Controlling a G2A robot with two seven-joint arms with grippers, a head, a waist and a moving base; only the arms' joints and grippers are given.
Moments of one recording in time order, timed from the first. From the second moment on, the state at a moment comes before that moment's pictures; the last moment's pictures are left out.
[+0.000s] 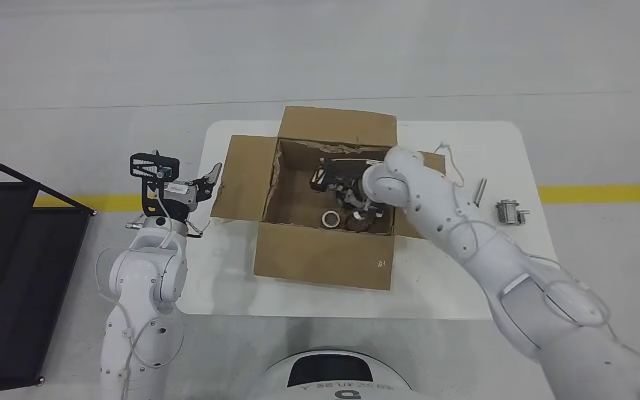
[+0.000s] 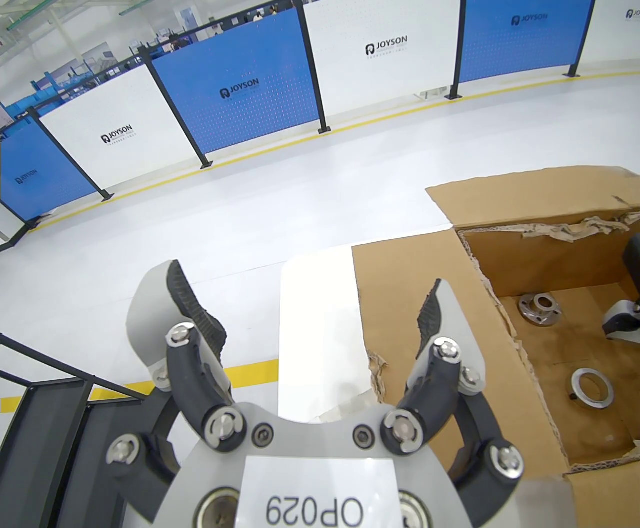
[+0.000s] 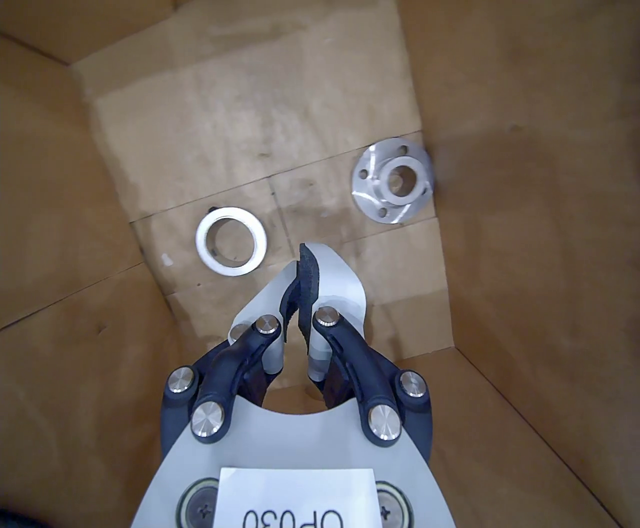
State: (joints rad) left arm 1.64 -1.40 -1.64 -1.93 1.56 -0.12 -0.21; right arm -0.68 -1.28 0.60 -1.13 -0.93 -0.54 0.96
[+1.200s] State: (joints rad) left arm 1.64 -1.40 -1.64 -1.93 1.56 -0.12 -0.21; right arm -0.57 -1.44 0.44 -0.87 -1.02 -0.39 0.99
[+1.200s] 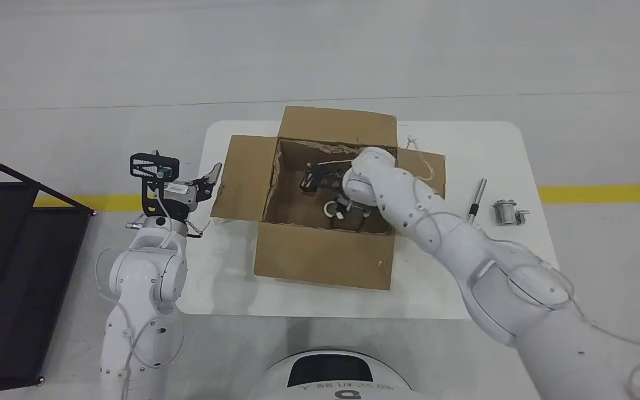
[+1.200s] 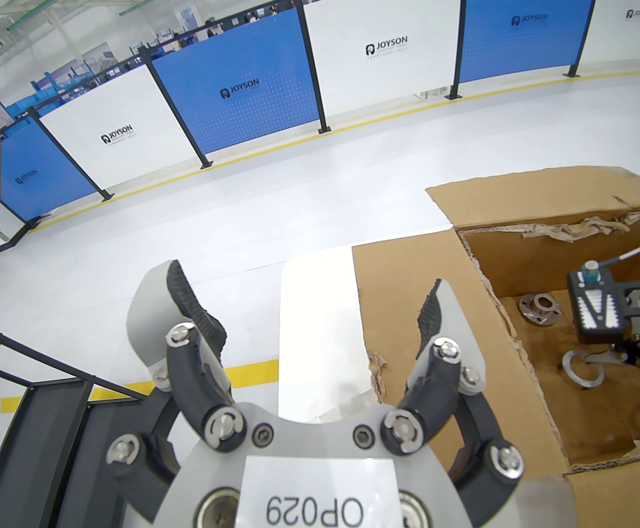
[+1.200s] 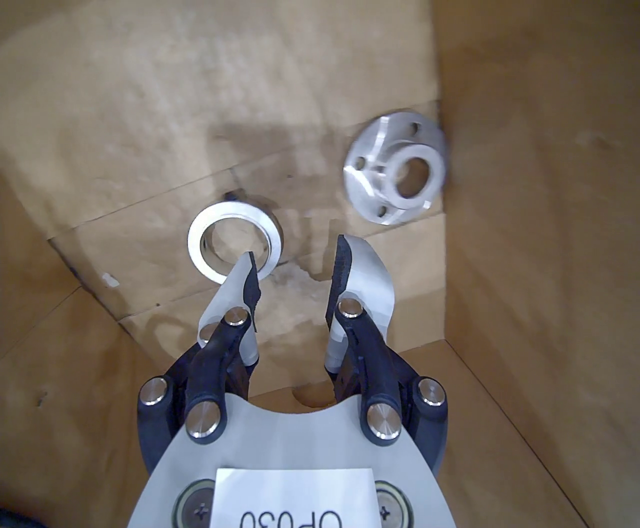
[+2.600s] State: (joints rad) left arm 1.64 -1.40 -1.64 -1.93 1.56 -0.12 -0.21; right arm -0.56 -1.49 0.48 -0.75 -1.06 -0.47 0.89
